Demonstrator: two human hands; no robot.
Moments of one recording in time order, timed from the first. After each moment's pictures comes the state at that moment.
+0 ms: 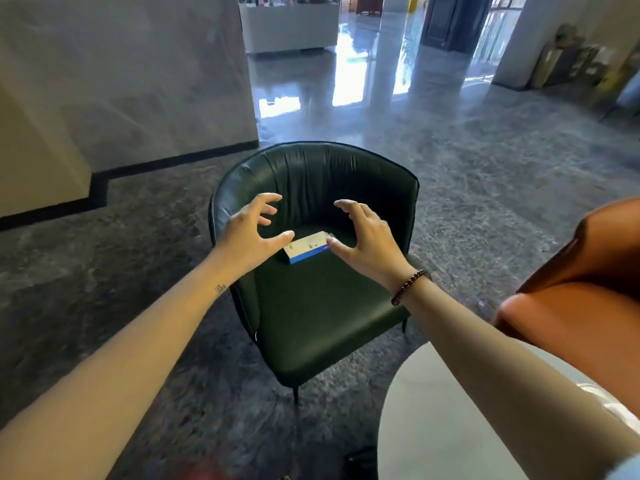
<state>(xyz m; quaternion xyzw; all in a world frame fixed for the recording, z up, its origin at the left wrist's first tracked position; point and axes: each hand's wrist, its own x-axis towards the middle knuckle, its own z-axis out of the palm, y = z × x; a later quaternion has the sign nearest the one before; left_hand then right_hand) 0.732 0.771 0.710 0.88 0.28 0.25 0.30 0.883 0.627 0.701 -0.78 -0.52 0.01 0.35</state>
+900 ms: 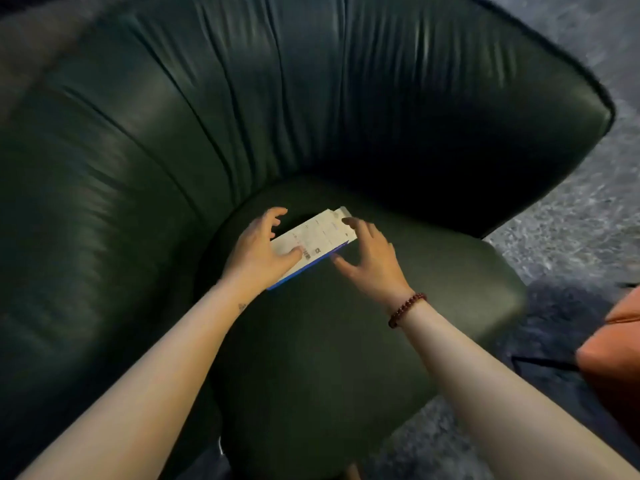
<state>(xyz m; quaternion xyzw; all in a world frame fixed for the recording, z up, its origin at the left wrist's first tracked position) 1.060 1.104 0.372 0.82 0.41 0.00 0.41 1.182 0.964 0.358 -0.86 -0.36 0.26 0.27</state>
